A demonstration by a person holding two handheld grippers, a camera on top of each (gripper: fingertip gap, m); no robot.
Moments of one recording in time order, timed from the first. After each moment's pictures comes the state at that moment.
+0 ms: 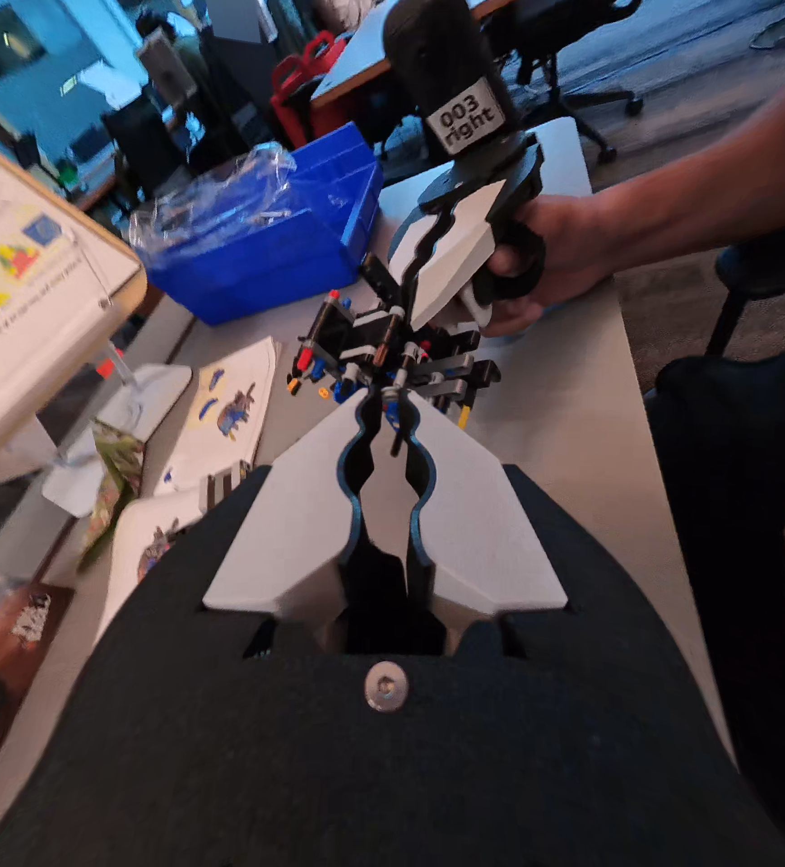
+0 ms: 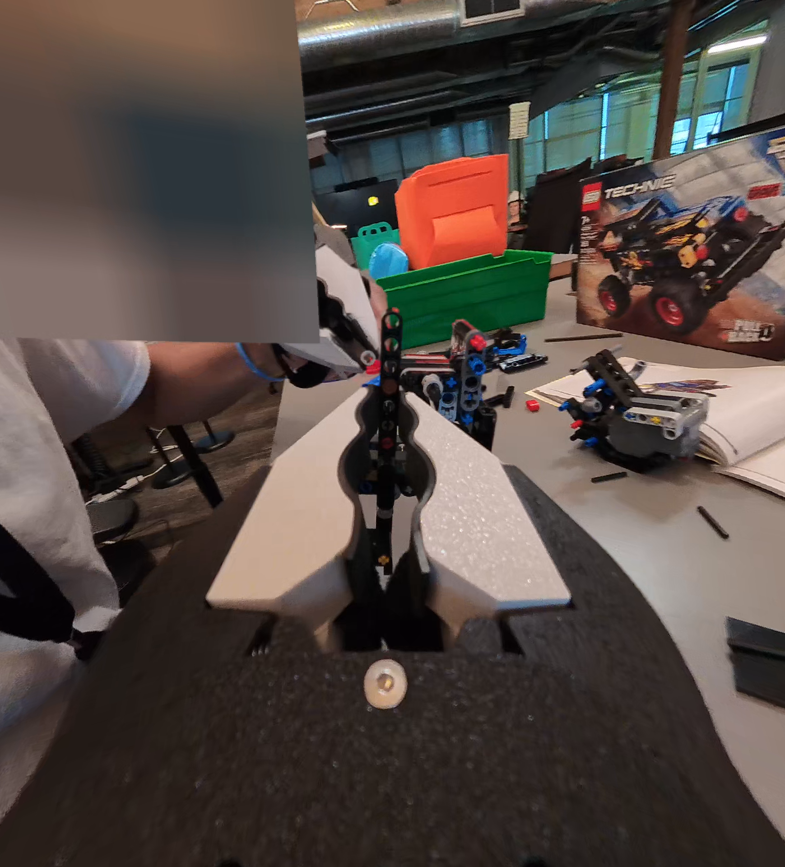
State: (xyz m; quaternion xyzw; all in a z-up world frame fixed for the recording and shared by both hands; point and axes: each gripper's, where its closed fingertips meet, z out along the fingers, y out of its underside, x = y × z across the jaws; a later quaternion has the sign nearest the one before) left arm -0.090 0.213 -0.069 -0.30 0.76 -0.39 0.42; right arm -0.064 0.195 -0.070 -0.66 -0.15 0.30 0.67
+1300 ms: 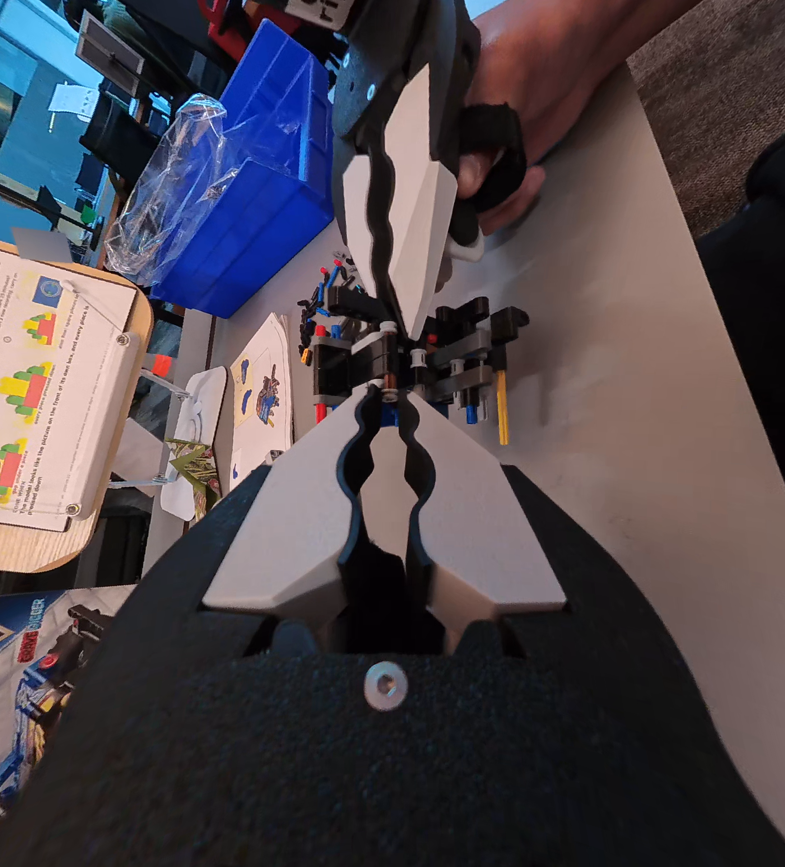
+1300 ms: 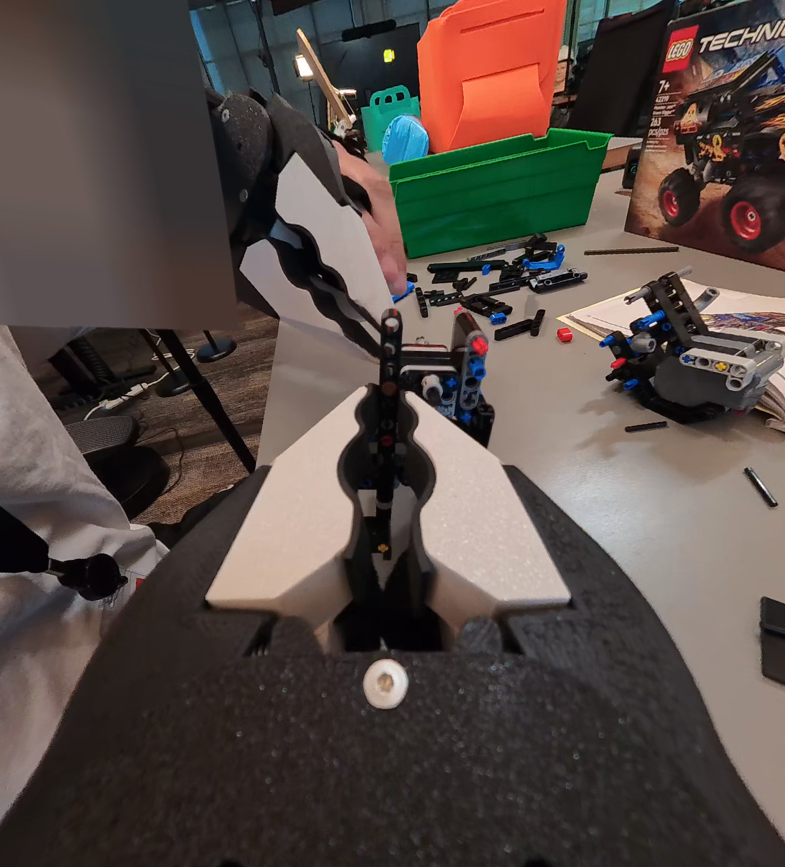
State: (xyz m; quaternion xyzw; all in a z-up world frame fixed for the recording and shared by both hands) left arm -0.091 0.212 -0.101 -0.20 0.84 -0.23 0.46; right arm -0.083 0.198 -0.104 -0.73 -0.21 0.29 0.59
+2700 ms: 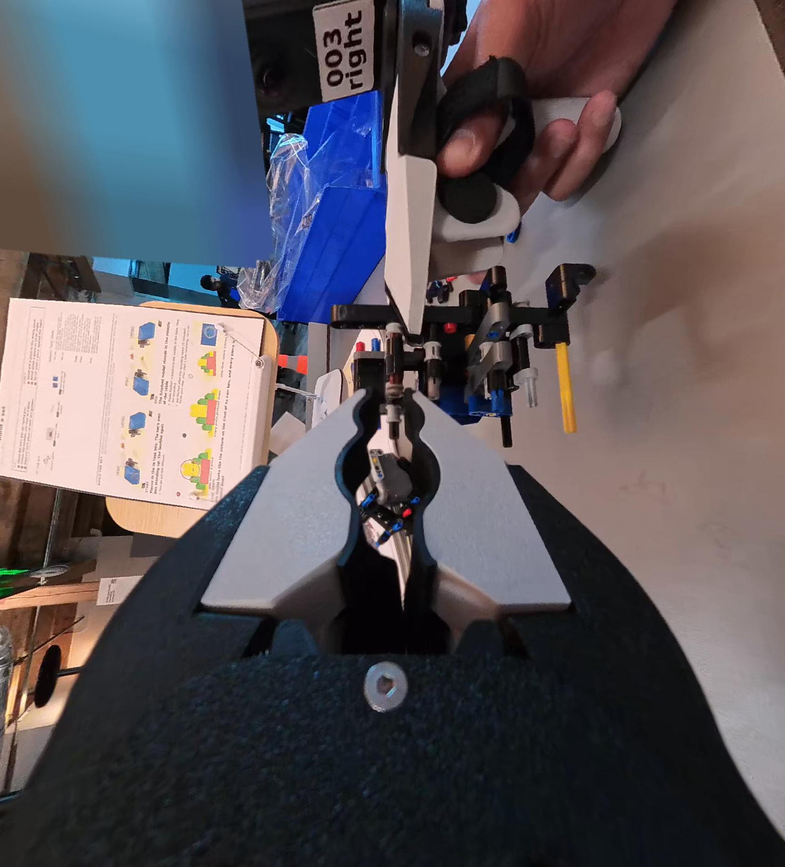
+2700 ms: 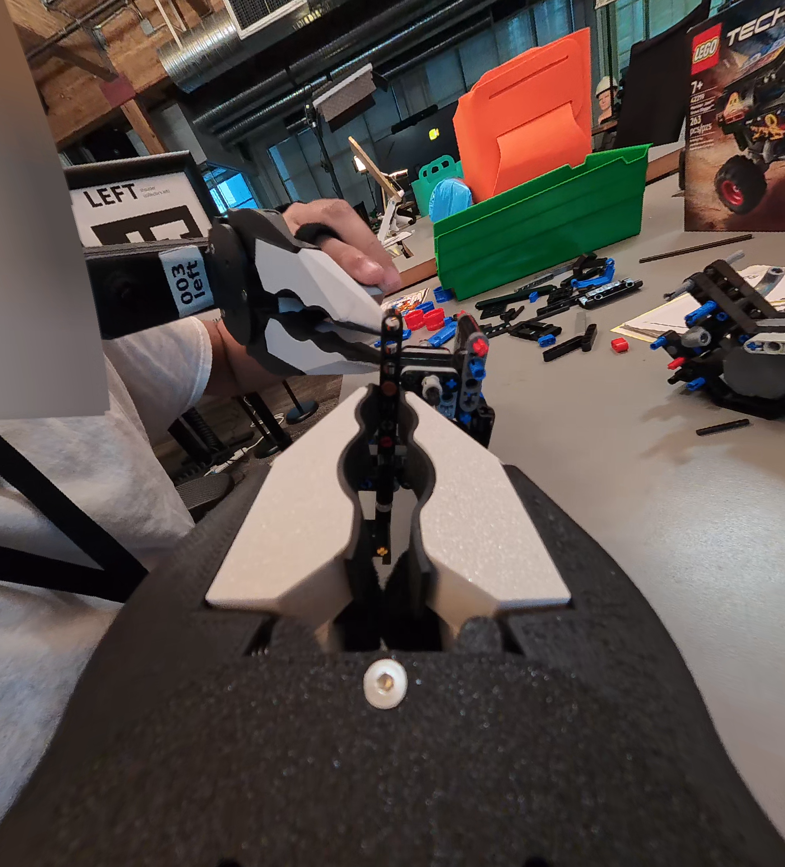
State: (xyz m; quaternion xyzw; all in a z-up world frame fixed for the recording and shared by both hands) left arm -0.090 0.207 -0.078 -0.13 0.80 -0.10 0.57; right arm -0.083 0.190 -0.086 -0.69 -0.15 0.40 0.59
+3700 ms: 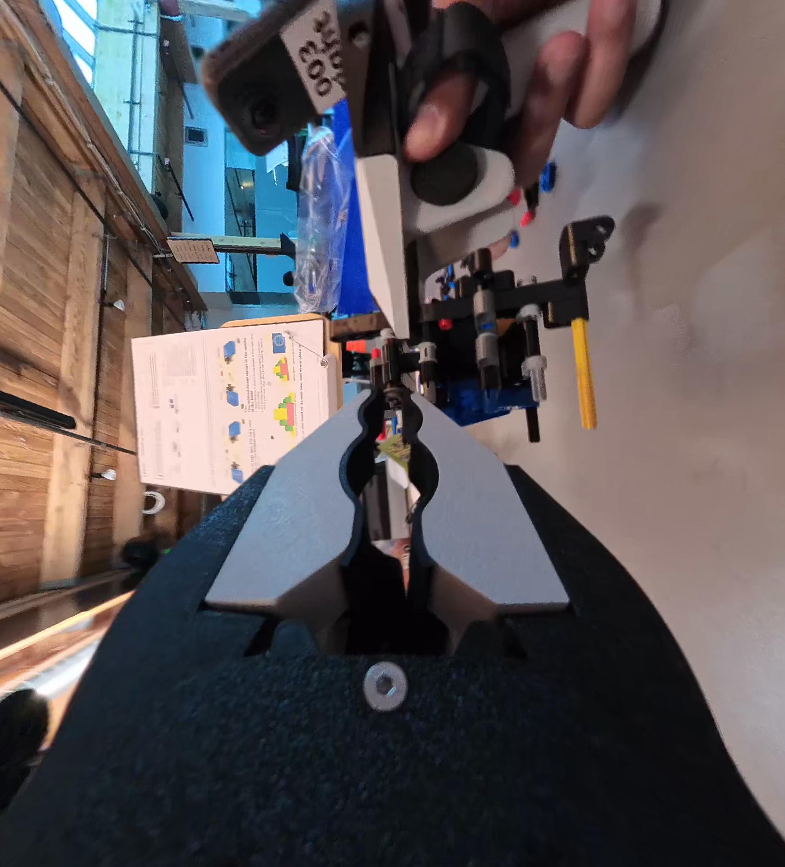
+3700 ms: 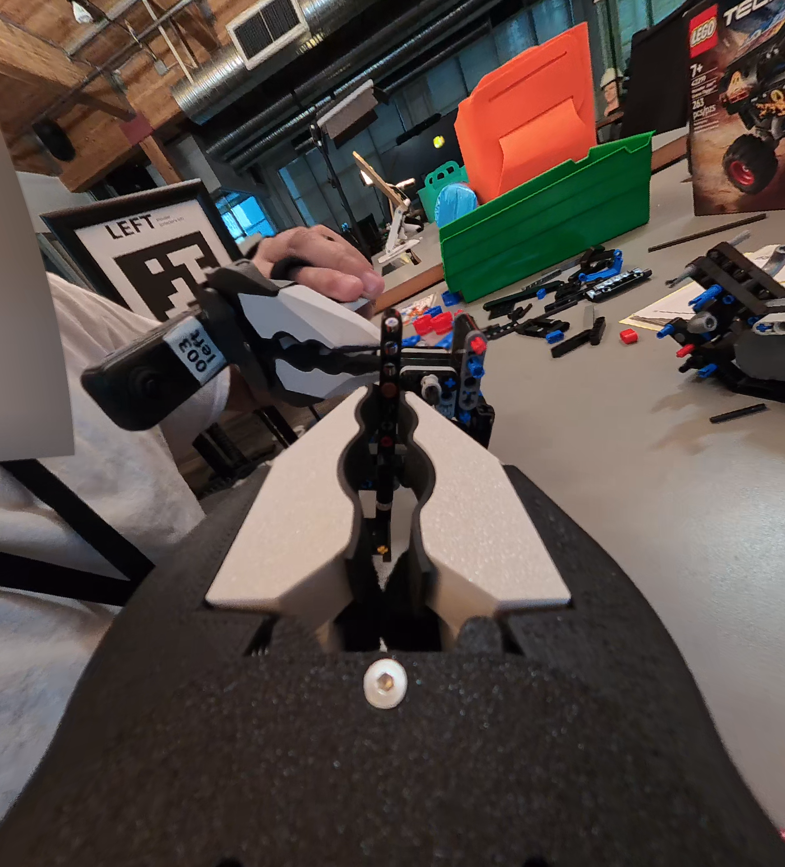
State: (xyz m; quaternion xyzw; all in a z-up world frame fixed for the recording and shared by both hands) left arm -0.084 0.205 -0.076 -0.06 0.77 0.00 0.63; right arm -0.080 0.191 -0.084 -0.68 -0.13 0.43 0.58
